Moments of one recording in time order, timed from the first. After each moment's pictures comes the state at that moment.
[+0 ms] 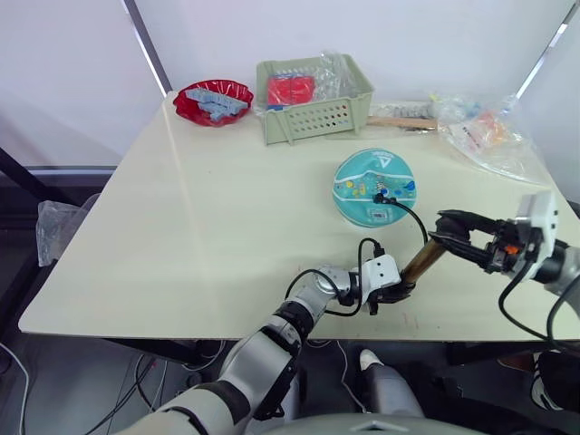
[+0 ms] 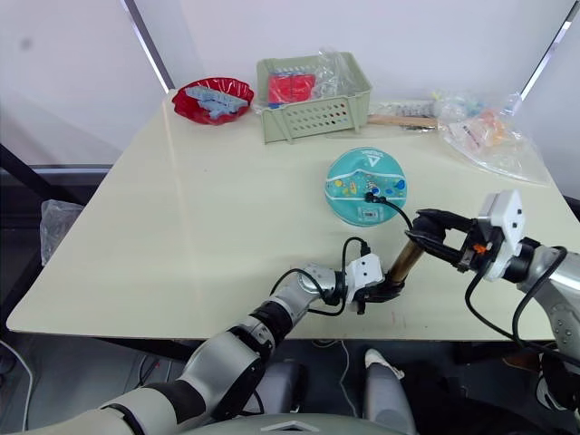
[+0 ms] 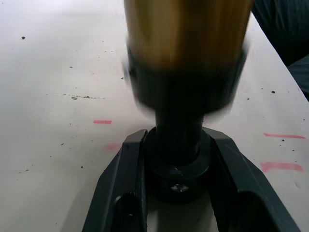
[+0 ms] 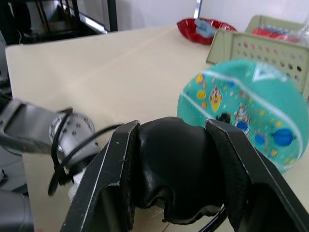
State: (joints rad) left arm -0.67 -0.11 -0.40 1.10 0.20 -0.33 -0.83; right arm 0.00 -0.75 -0.19 -0.31 0.61 0.30 0.94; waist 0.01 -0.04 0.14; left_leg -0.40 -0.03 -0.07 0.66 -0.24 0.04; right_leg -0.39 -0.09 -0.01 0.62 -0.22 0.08
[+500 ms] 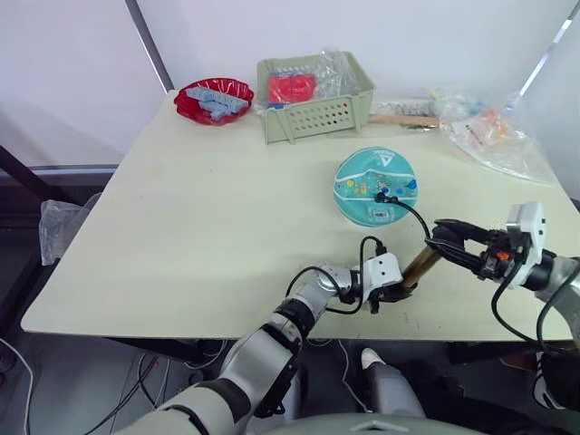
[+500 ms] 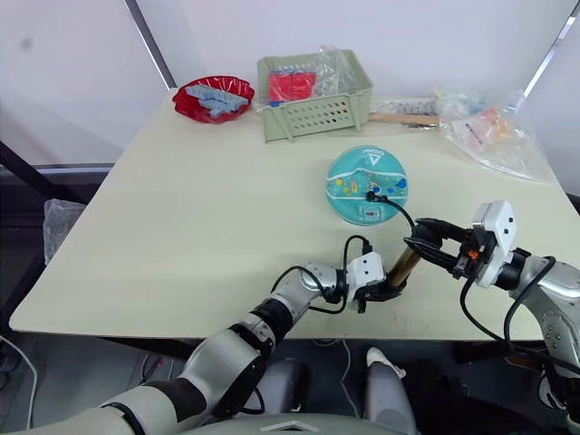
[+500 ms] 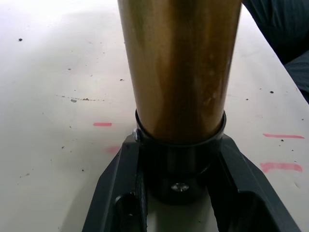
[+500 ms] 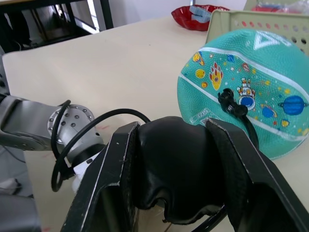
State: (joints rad) left arm -0.69 -0.11 -0.40 1.10 0.20 -0.33 -0.85; right arm -0.02 -0.76 -0.24 -0.30 0.71 0.41 0.93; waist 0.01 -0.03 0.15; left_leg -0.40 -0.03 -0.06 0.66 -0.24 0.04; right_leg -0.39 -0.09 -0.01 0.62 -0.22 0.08
